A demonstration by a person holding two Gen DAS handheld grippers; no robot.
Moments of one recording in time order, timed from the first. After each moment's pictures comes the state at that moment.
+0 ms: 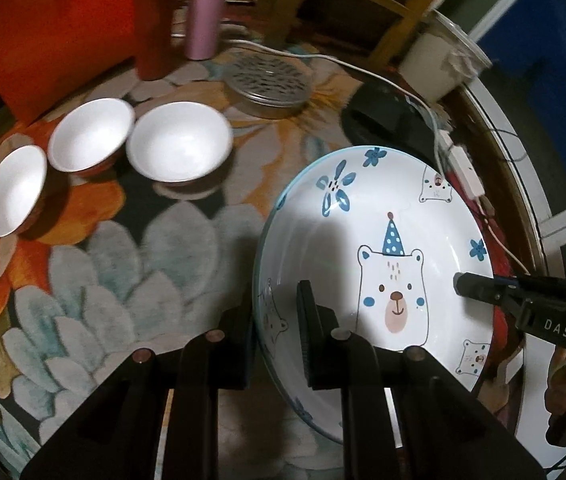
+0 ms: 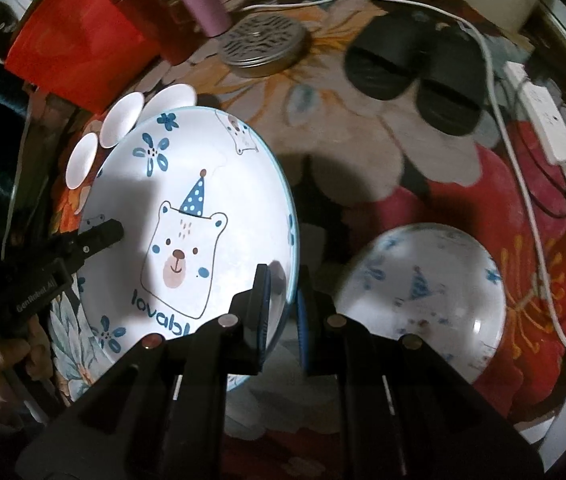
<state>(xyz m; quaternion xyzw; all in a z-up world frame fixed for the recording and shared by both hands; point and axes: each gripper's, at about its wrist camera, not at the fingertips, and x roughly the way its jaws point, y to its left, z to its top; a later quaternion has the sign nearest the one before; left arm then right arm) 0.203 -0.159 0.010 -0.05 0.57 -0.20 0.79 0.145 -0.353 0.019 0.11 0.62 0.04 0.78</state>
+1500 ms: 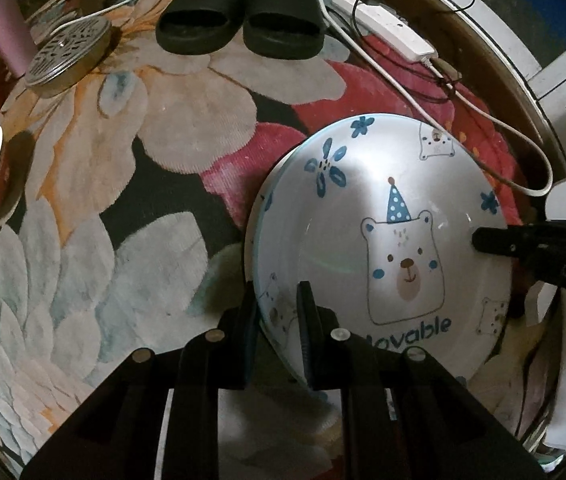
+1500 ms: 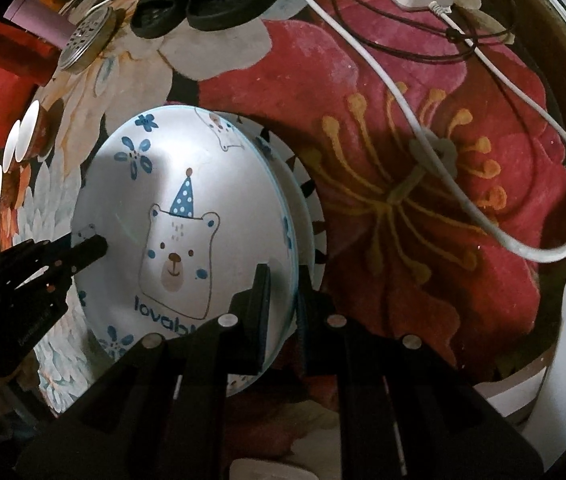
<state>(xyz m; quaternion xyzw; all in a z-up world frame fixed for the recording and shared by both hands) 0.148 -0.357 -0.064 0.11 0.61 -0.28 0.73 0.061 -0.516 -0.049 0.18 0.66 -0.07 0.72</state>
